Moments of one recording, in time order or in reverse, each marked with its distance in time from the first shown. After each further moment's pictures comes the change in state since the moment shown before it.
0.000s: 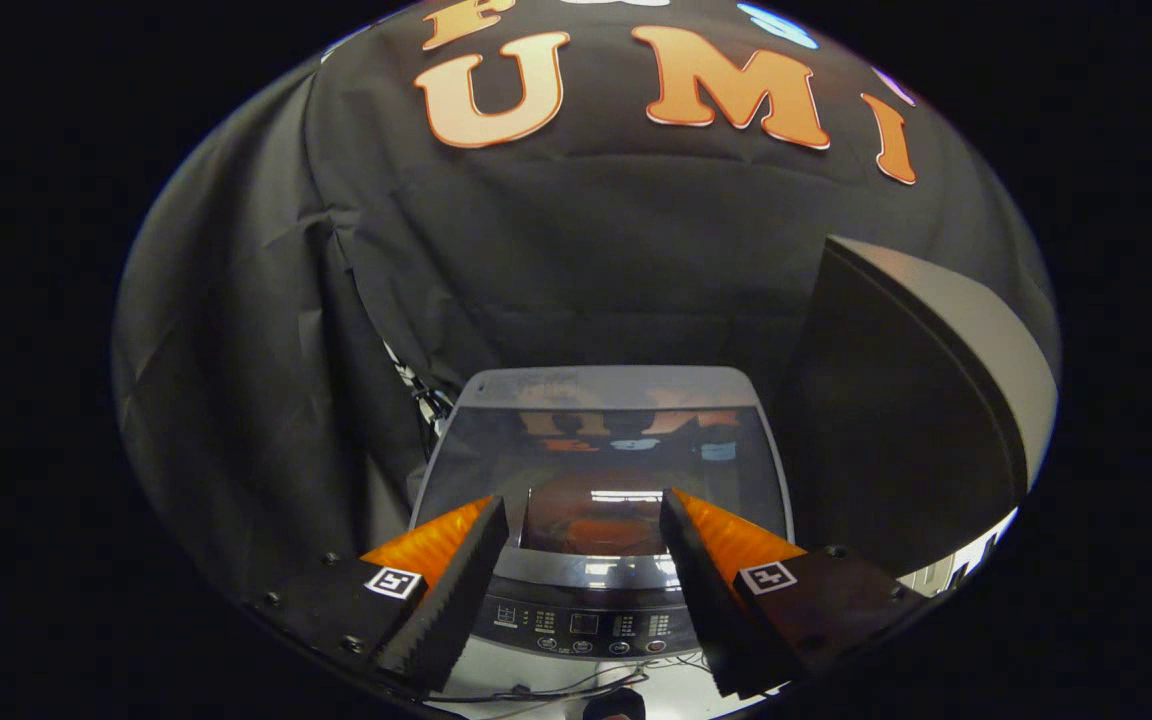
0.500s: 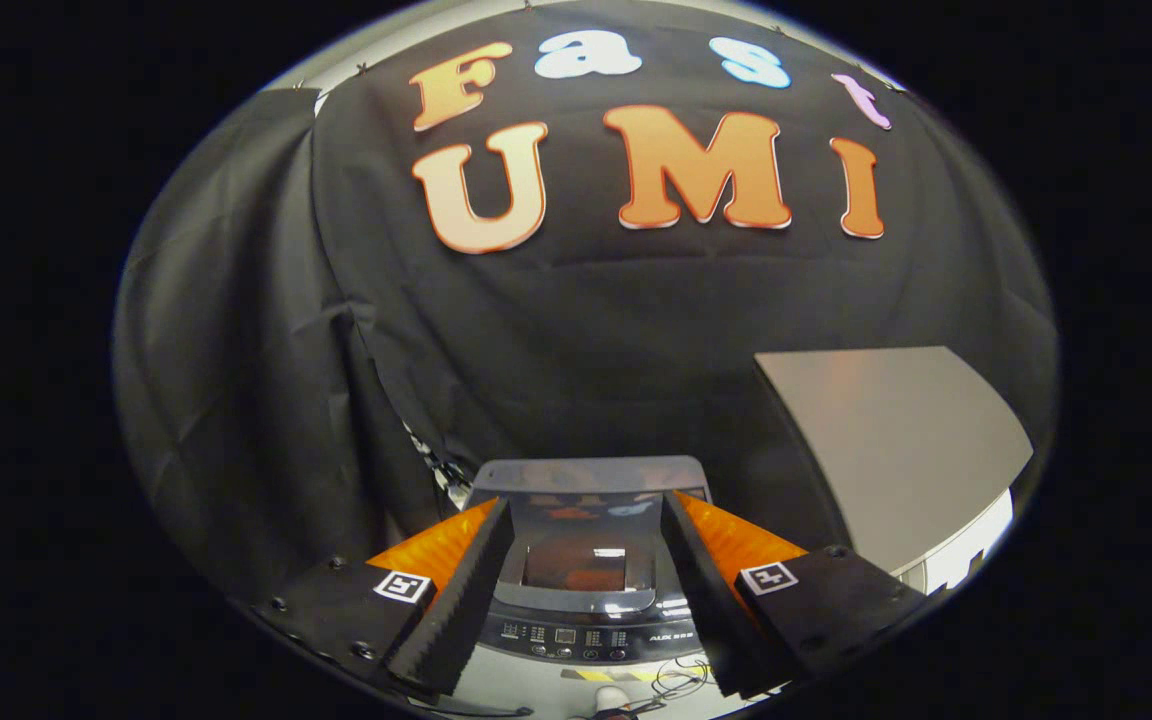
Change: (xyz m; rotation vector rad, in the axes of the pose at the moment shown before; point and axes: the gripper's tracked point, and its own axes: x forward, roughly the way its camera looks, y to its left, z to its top) arm -0.126 -0.037 0.107 0.028 -0.219 0.024
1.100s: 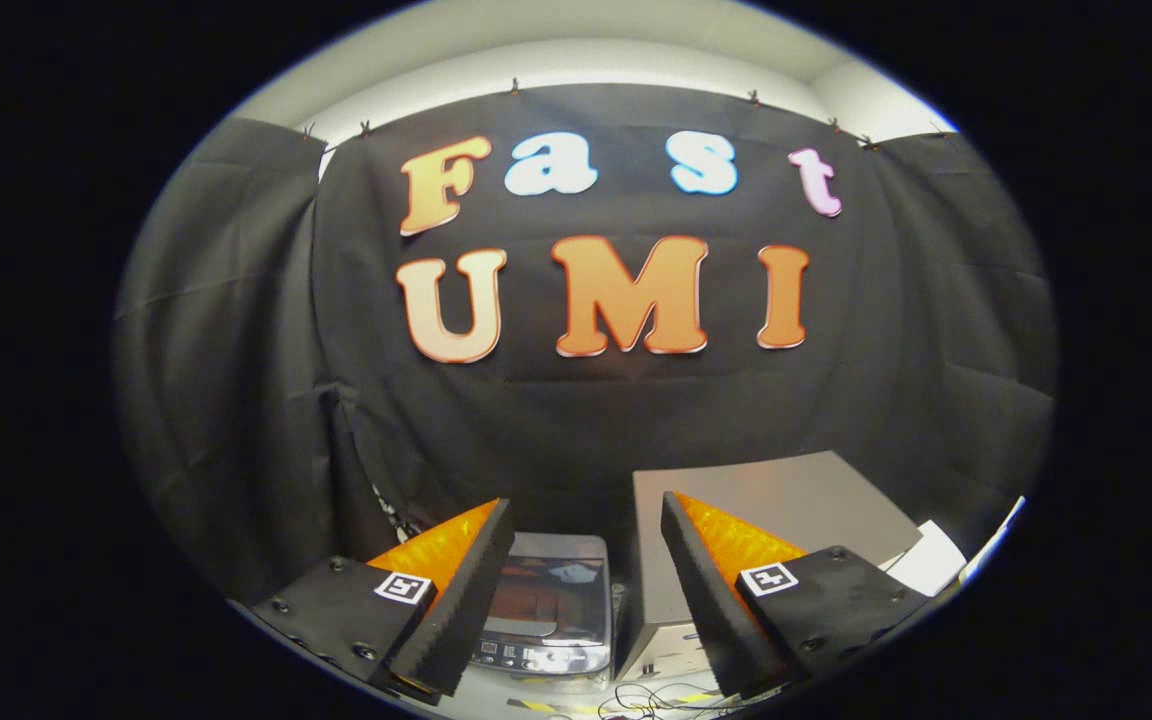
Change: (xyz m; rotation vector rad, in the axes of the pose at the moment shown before) arm -0.164 -0.089 0.088 -0.054 -0.271 -0.124
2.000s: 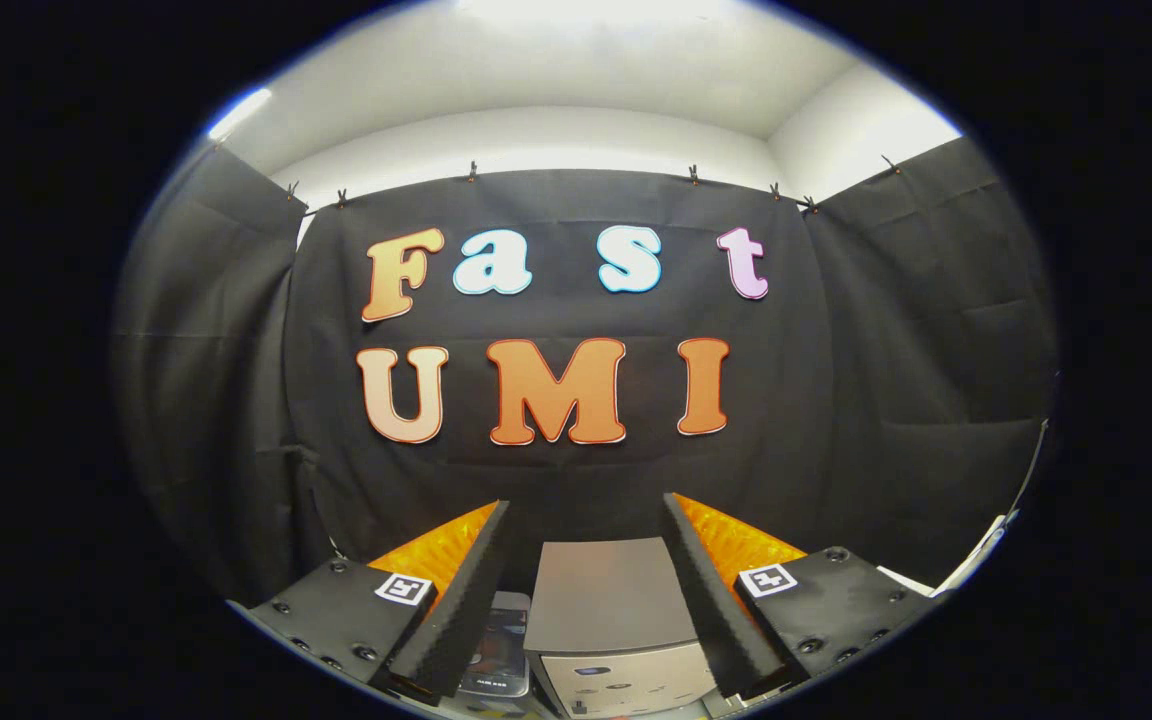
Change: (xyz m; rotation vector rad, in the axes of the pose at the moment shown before) arm -0.081 -0.104 0.070 -0.034 -0.231 -0.083
